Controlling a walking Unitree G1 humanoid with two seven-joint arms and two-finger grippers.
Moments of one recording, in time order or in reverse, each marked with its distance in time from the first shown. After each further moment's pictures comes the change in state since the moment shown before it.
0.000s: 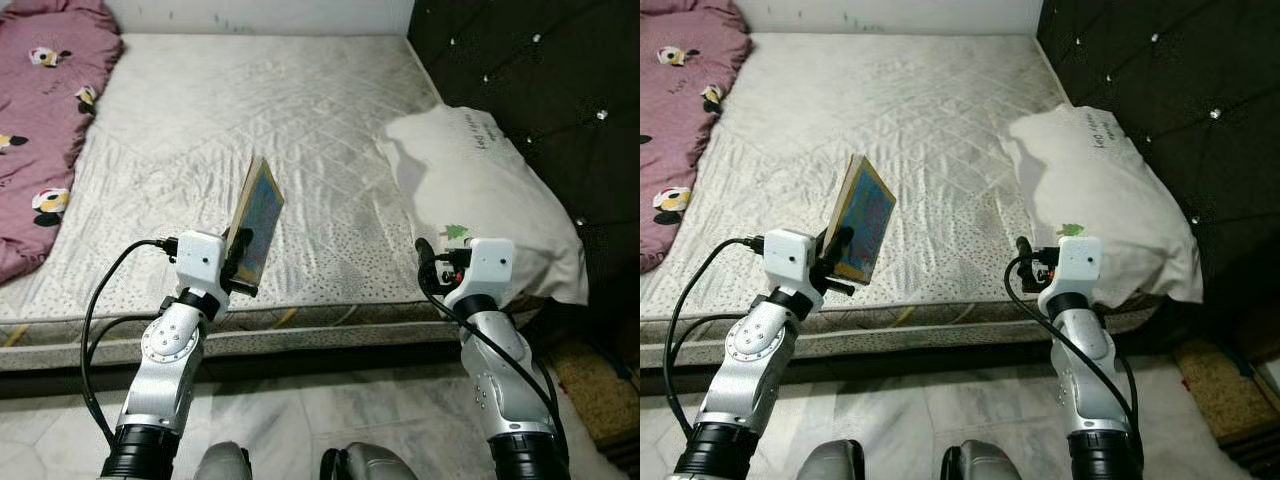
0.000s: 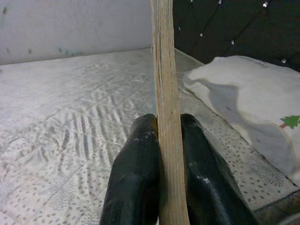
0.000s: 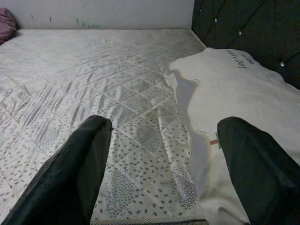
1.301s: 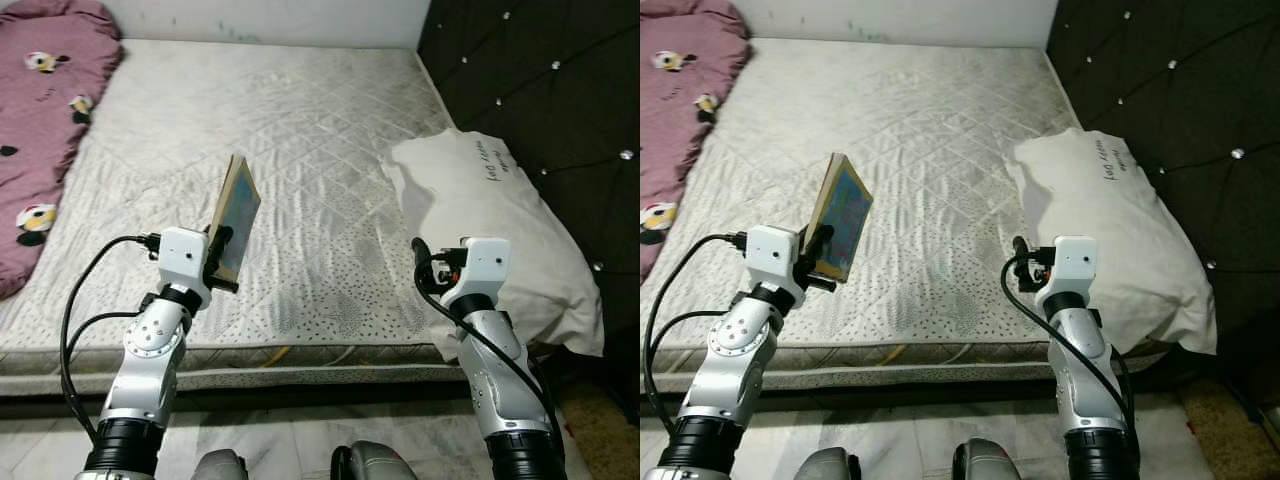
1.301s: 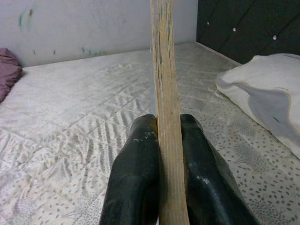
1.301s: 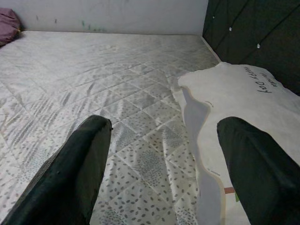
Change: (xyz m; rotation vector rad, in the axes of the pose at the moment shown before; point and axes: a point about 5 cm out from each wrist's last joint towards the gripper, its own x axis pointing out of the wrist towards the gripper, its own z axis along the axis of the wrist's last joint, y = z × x) left arm -0.001 0.020 -0.002 0.064 0.031 0.061; right arm 0.002 0.002 0.000 -0.006 0.000 0.008
